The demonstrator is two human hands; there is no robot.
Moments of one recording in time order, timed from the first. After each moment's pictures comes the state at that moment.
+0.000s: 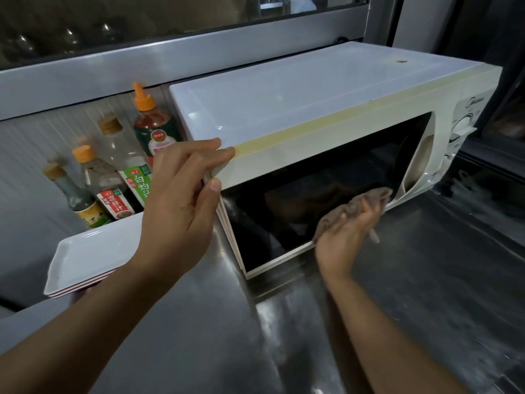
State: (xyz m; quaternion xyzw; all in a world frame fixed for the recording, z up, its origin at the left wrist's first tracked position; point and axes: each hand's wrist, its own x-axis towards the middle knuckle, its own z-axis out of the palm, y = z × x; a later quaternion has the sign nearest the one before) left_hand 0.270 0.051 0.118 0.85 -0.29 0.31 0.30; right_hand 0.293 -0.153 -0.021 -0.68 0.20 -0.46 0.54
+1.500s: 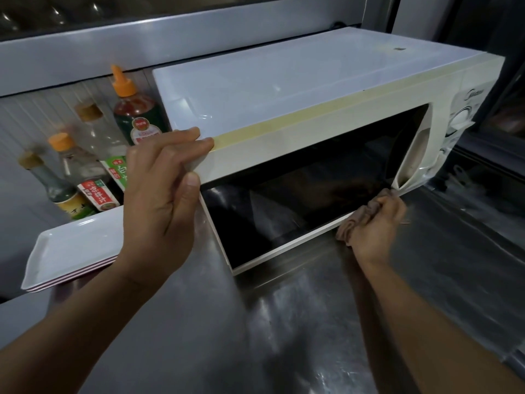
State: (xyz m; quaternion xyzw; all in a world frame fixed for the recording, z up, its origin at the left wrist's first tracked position) left_hand 0.276 0.045 0.105 0.82 -0.29 0.38 0.30; right_hand 0.293 -0.238 -0.051 -0.77 0.24 -0.39 0.44
